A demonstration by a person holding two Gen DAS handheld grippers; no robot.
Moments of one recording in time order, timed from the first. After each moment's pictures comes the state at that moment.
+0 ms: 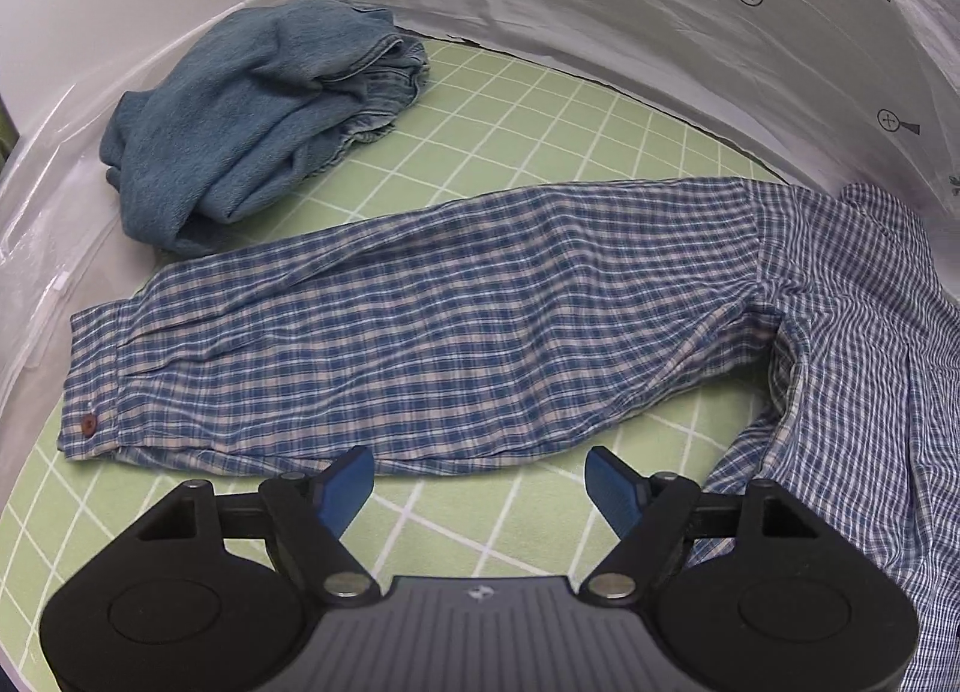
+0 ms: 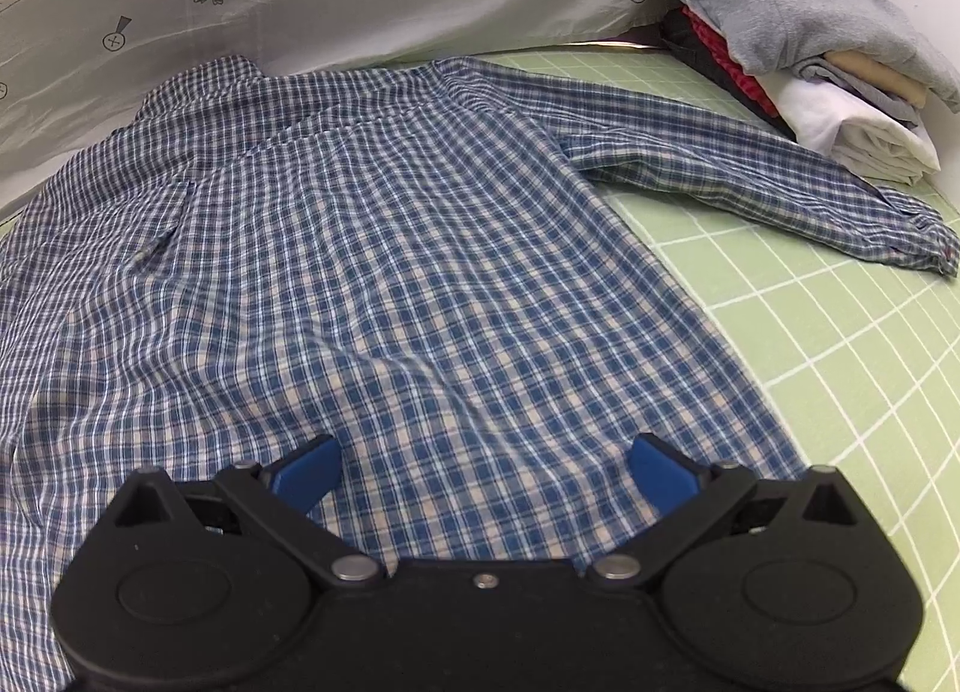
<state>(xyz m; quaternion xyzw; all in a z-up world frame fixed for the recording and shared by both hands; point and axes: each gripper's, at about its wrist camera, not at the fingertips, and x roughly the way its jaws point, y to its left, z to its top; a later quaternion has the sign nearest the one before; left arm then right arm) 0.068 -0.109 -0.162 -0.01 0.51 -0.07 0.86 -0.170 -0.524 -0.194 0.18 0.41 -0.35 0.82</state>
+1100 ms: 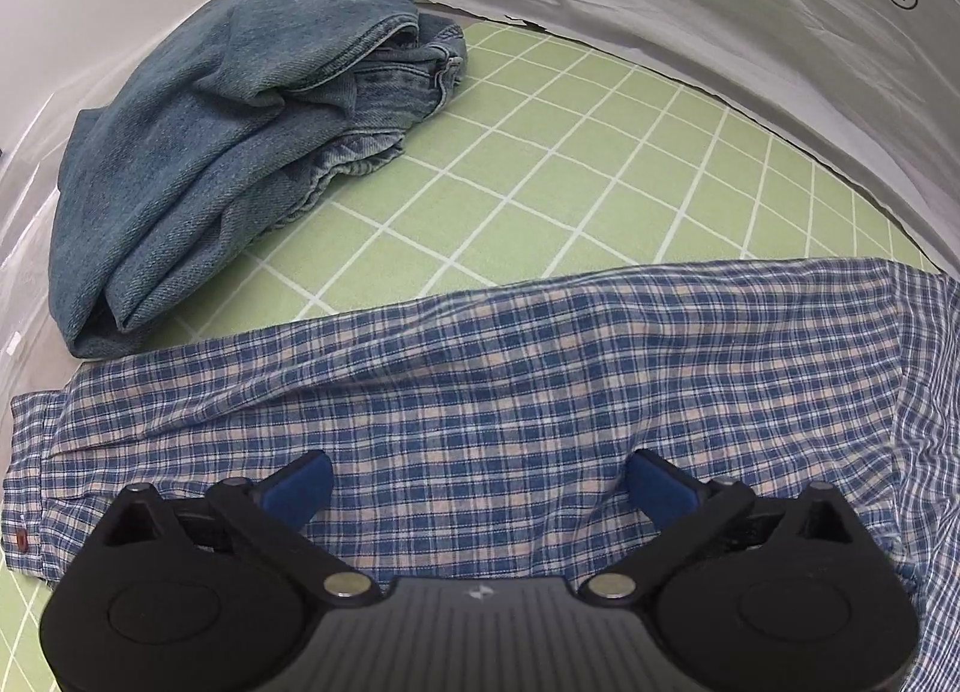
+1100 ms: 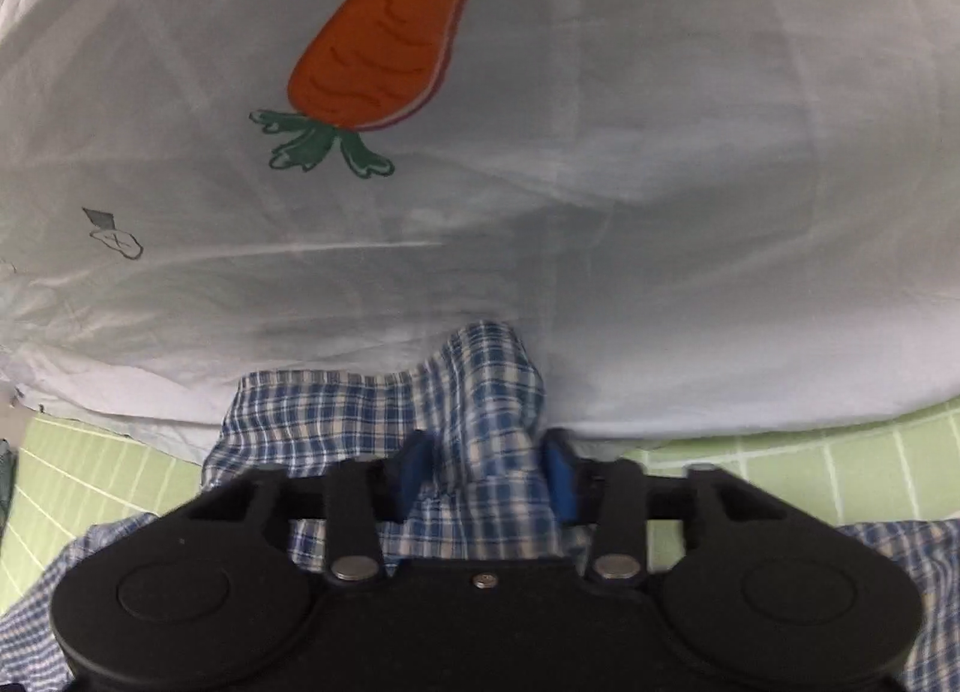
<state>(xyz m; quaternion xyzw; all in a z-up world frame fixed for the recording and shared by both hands) 0.180 -0.143 -0.204 -0.01 0.53 0.03 0.85 0.203 -0.651 -0.185 0.21 0.38 -0.11 0.90</state>
